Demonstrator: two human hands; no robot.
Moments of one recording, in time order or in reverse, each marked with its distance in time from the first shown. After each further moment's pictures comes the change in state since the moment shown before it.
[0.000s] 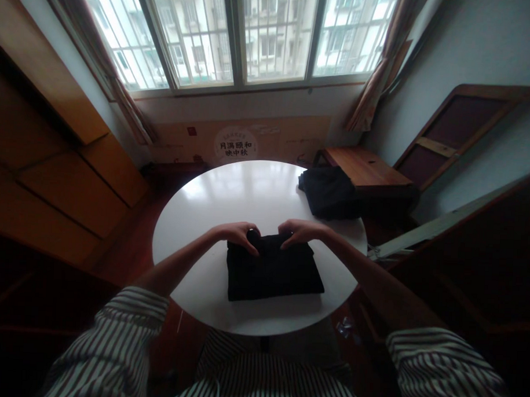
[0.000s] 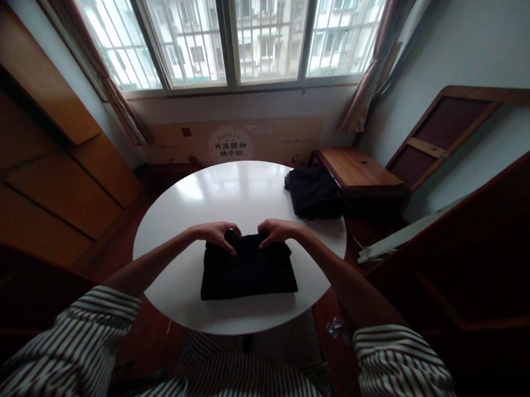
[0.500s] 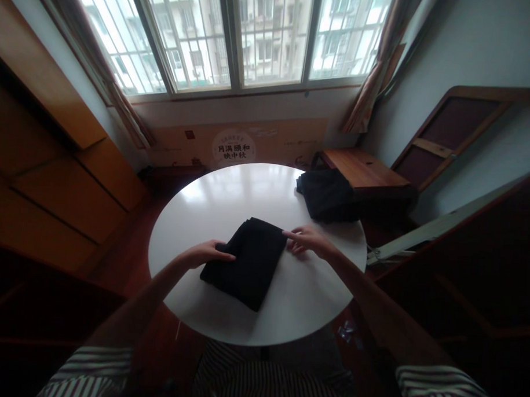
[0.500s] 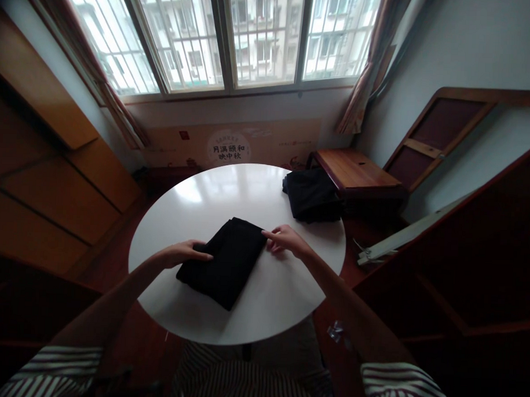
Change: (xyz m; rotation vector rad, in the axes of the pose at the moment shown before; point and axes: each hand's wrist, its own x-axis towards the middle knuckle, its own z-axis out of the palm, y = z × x) left_hand -0.072 -0.045 0.014 -0.664 0.090 -0.284; right_hand -0.018 0.025 0.041 0.761 0.457 0.306
